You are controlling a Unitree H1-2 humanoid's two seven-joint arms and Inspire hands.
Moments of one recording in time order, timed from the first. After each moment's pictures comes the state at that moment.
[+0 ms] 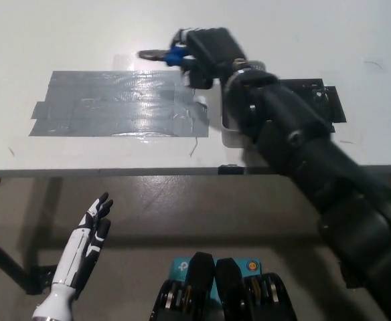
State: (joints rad) left_arm 0.00 0.17 -0.05 -0.06 0.19 -0.06 -0.04; right_arm -1.30 0.04 0.54 1.25 -0.66 -0.09 -0.16
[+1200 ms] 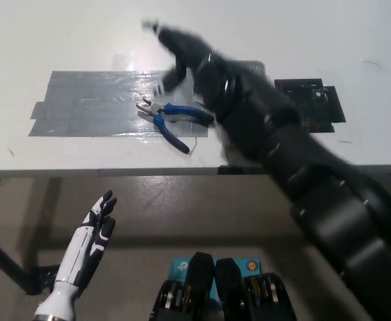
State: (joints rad) left_arm -0.01 0.17 -0.05 -0.06 0.20 -0.07 -0.05; right_arm -1.41 0.05 0.32 1.18 -0.50 0.02 0.06
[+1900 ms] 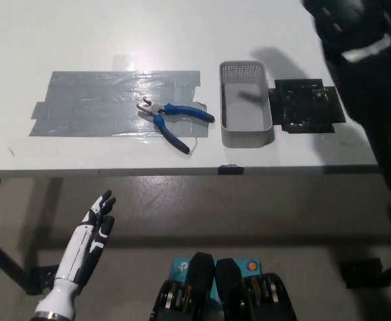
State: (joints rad) left_arm -0.03 0.17 -0.05 -0.02 0.20 -0.07 -0.05; right_arm -1.15 -0.22 0.17 0.37 -0.42 0.10 0.19
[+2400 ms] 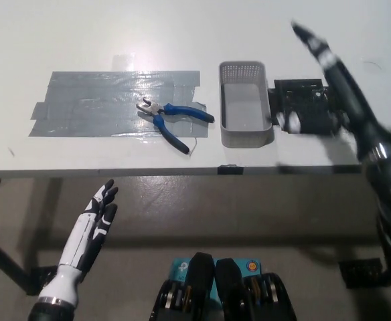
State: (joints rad) left_arm -0.08 0.17 -0.04 0.02 0.20 -0.07 -0.05; right_arm -0.49 -0.22 0.06 -0.15 -0.26 0.18 0.19
